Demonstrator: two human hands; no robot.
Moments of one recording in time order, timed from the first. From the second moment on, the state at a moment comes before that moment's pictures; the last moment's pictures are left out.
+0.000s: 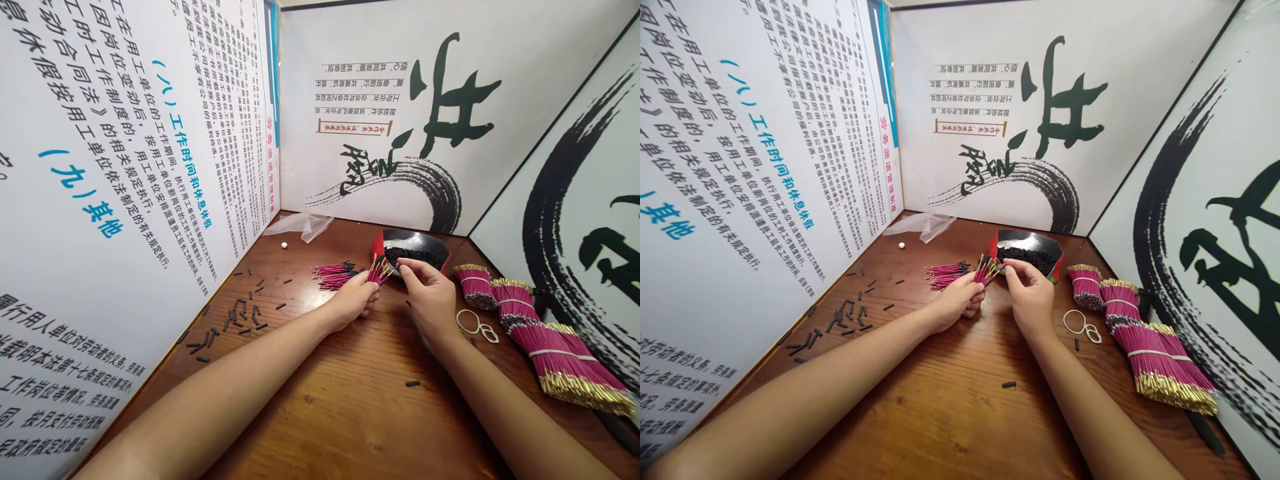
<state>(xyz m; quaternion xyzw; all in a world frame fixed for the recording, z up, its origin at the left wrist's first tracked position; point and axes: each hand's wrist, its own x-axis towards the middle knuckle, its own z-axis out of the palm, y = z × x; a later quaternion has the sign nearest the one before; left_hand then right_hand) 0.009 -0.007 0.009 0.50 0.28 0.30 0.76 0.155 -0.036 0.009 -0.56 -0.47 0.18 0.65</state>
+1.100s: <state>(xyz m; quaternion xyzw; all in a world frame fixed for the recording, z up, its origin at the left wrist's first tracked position) 0.012 -0.011 0.011 0.50 0.30 0.33 0.74 0.138 -0.037 -0.002 -0.53 -0.51 0.25 0.63</state>
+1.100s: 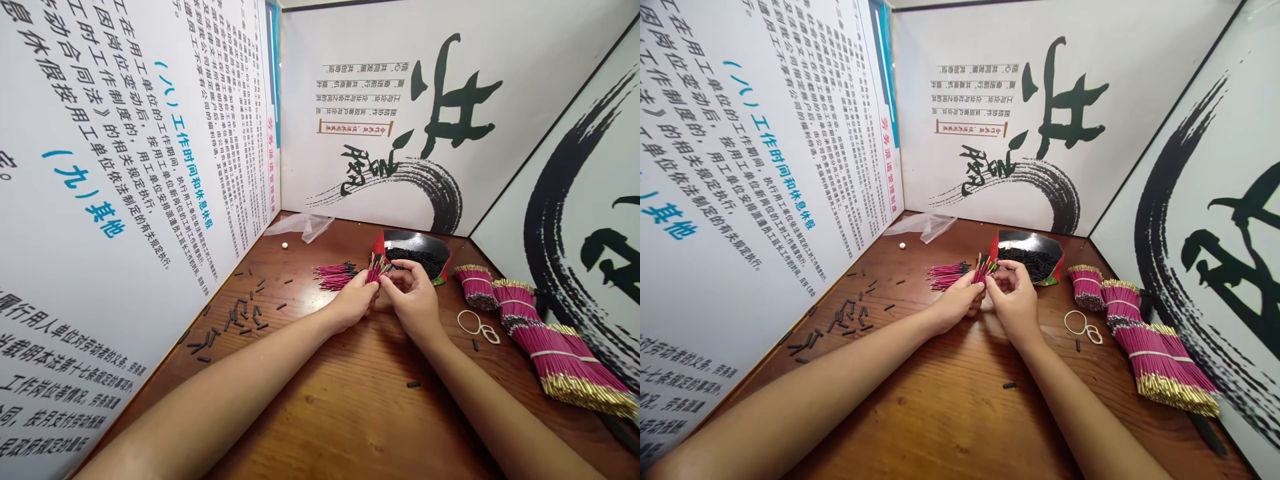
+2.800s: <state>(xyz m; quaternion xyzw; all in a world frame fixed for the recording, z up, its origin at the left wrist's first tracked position) 0.011 -0.012 0.009 0.54 0.32 0.32 0.71 0.138 -0.035 -0.003 -0.51 -0.51 0.28 0.63</state>
